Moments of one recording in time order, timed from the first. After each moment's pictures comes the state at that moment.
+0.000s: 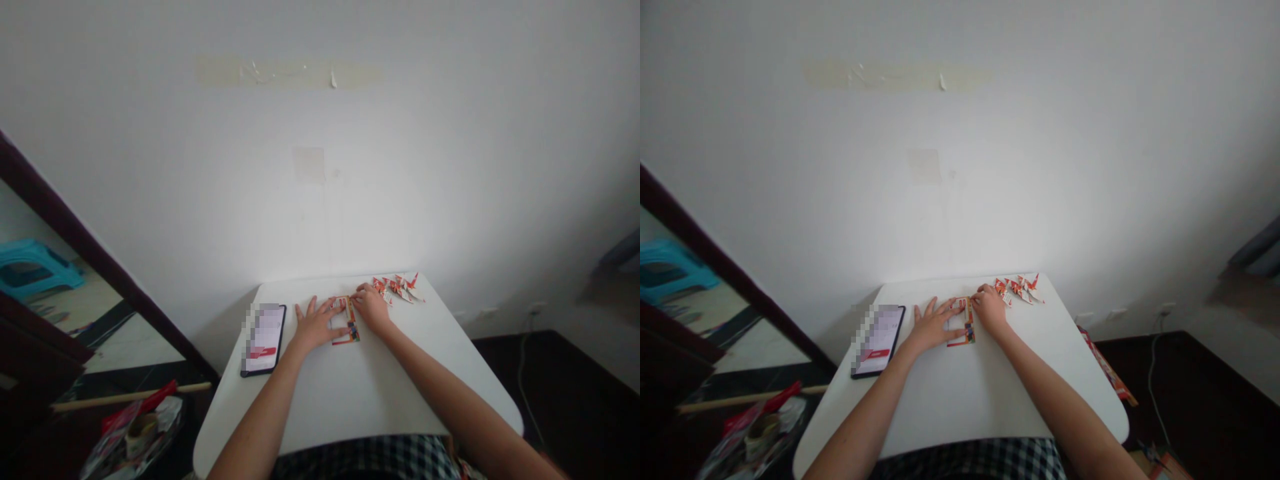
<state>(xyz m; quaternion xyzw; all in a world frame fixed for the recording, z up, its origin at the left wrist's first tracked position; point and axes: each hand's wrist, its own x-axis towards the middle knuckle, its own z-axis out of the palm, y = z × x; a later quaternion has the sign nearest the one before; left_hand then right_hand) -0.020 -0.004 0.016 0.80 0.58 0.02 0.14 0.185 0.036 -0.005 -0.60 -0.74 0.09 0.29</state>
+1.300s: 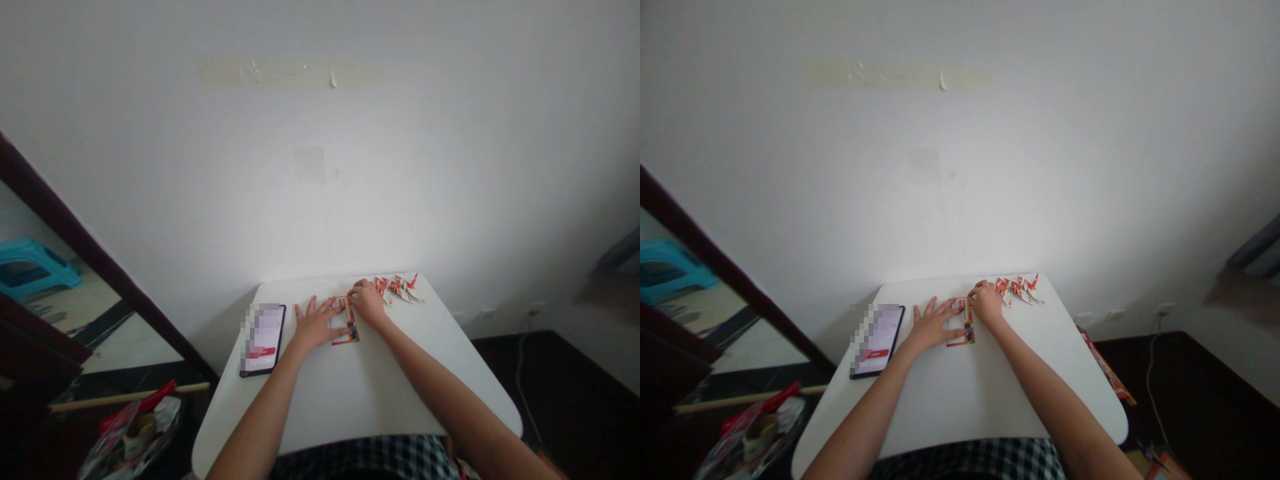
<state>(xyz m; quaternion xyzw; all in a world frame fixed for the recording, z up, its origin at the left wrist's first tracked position) -0.019 -0.005 0.017 0.80 0.58 0.01 0.14 0.179 0.052 -0.006 -0.61 -0.74 0.07 0.28</state>
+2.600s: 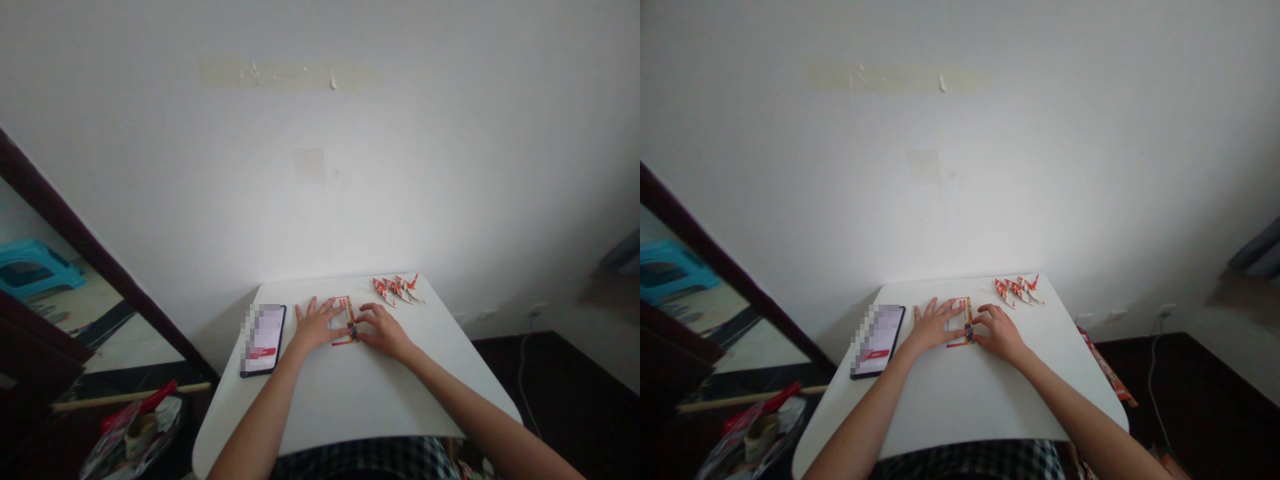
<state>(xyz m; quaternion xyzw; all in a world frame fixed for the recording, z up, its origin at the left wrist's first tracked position) -0.019 -0.005 0.016 0.80 0.58 0.01 0.13 0.221 -0.028 -0.013 -0.47 -0.82 0.13 0.29</state>
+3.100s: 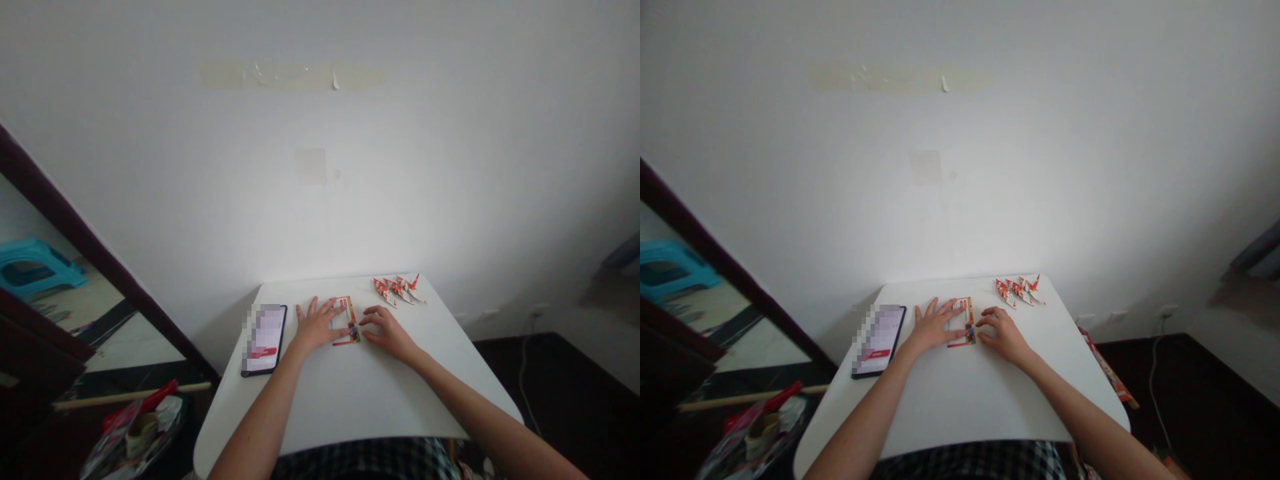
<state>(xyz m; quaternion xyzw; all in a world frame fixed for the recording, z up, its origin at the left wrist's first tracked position) -0.021 -0.003 0.013 0.80 0.58 0.02 0.14 0.228 -0.026 -0.024 -0.47 -0.80 0.19 0.33</state>
